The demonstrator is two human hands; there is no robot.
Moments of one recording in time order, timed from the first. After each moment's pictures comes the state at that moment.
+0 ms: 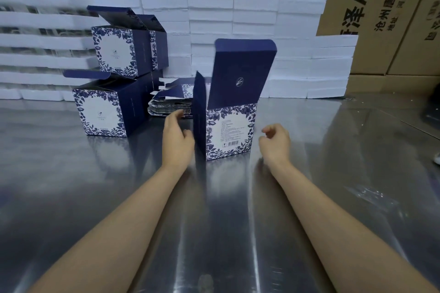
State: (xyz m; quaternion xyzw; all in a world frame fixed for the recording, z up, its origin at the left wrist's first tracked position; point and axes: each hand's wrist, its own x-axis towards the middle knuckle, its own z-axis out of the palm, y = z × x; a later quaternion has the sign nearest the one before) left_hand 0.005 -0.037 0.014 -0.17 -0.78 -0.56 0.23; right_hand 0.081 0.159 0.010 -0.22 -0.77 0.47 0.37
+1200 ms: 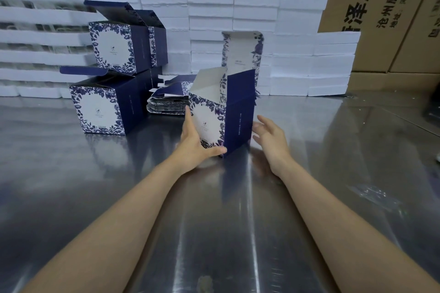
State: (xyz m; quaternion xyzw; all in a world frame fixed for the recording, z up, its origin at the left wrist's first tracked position) left_hand 0.008 -0.030 0.009 -0.29 -0.81 -0.51 0.00; right_hand 0.074 0.160 0.012 -0.14 -0.71 0.64 0.28
